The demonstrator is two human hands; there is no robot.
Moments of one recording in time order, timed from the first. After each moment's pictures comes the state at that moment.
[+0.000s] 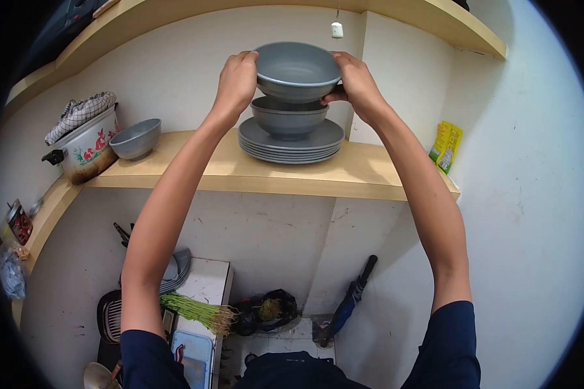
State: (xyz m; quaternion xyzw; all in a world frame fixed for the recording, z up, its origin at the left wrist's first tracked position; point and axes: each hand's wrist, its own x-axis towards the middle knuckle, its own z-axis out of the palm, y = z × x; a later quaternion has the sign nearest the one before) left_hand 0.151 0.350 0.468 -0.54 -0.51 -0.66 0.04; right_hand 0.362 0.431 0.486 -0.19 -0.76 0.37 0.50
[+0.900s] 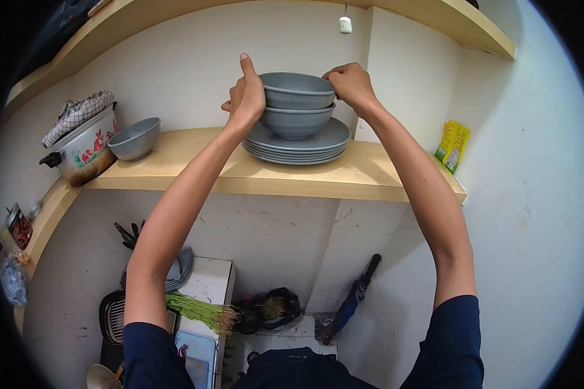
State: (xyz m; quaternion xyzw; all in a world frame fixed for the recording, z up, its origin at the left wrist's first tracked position) left_hand 0.156 0.383 0.441 -0.44 -0.66 -0.61 -0.02; right_hand 0.339 0.493 0.475 -0.36 -0.79 0.17 0.46
